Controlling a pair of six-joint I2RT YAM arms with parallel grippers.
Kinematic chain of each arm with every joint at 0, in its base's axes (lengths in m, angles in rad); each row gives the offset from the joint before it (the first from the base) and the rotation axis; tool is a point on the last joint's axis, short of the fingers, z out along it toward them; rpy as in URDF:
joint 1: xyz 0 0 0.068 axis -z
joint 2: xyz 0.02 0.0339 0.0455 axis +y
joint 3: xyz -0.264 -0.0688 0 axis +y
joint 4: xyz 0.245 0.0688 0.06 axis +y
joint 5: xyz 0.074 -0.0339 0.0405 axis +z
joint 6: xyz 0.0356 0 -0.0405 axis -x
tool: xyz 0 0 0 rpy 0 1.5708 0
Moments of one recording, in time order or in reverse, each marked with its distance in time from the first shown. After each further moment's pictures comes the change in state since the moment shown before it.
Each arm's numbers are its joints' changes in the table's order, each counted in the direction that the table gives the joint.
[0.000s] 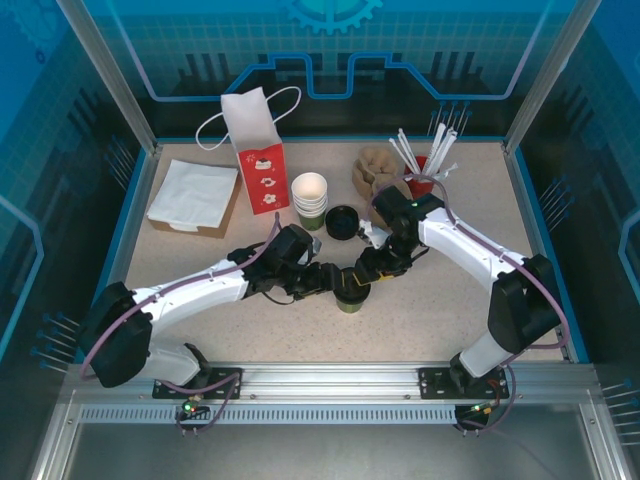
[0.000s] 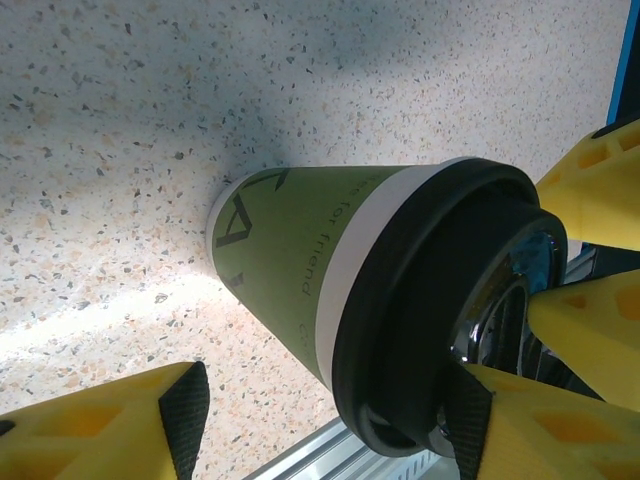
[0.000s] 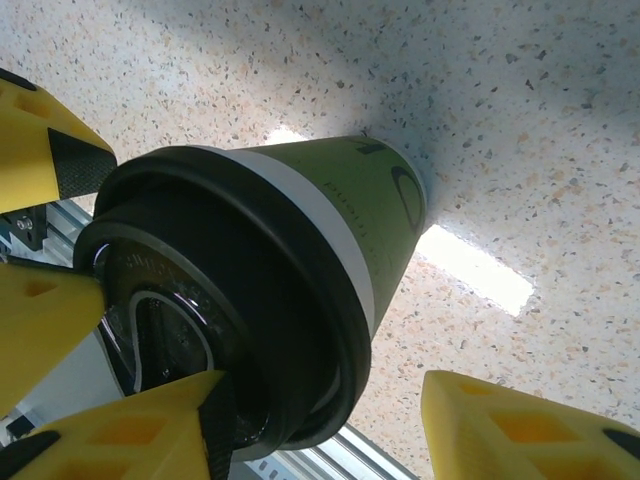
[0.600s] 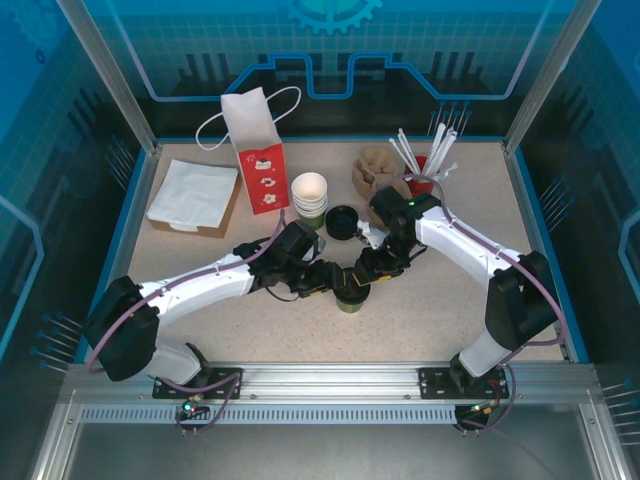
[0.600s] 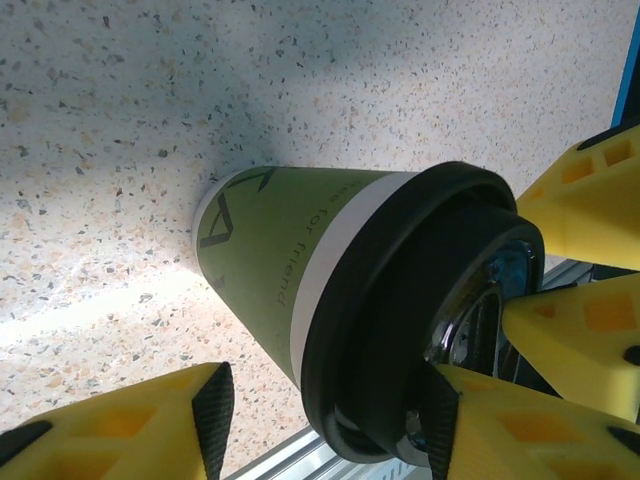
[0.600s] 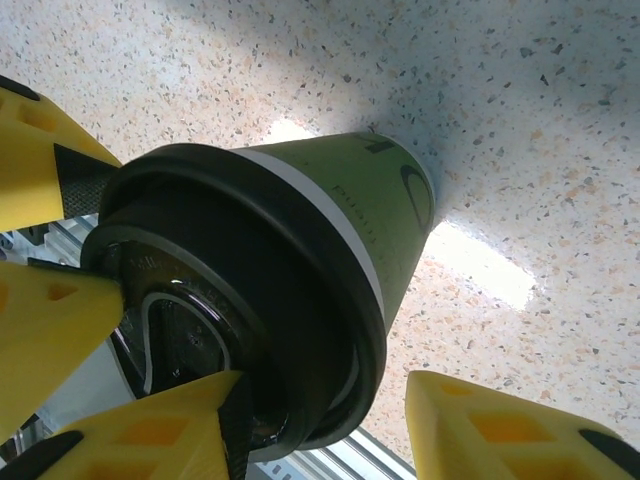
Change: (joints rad) left arm 0.002 0.051 -0.059 0.041 -0.017 -0.002; right arm -0.006 0.024 -0.012 0.012 0.006 0.003
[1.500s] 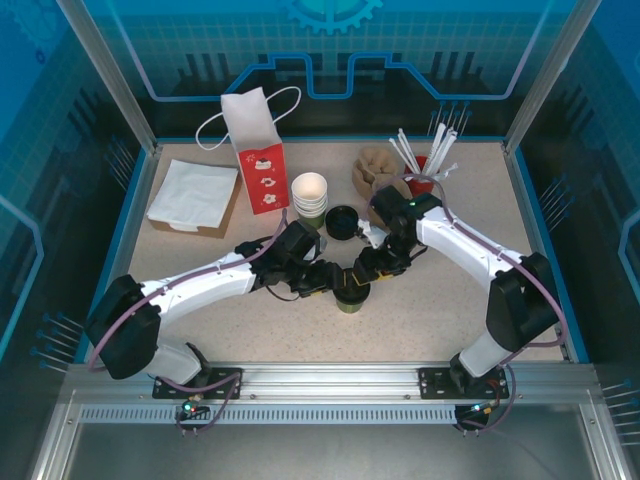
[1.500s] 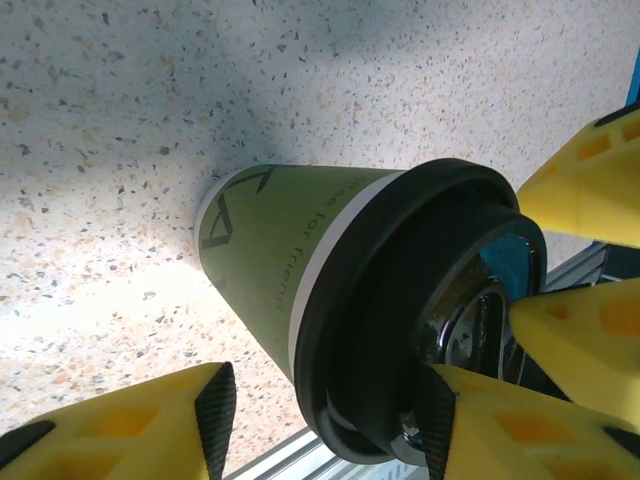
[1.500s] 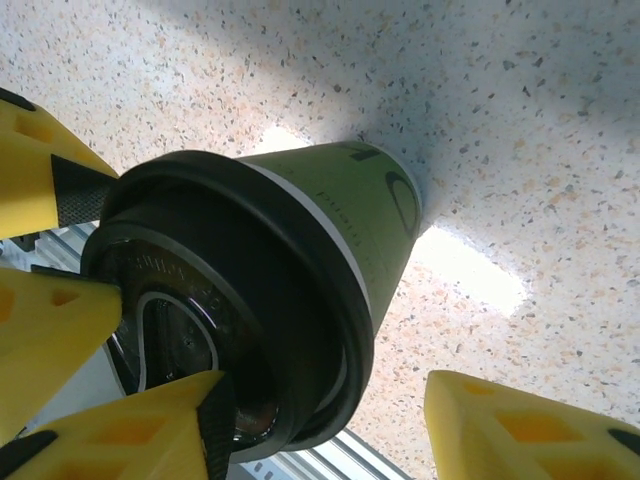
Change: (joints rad) left arm 0.005 0.007 -0.022 0.034 0.008 -0.018; right arm 0.003 -0.020 -0.001 -0.015 -0.014 -0.008
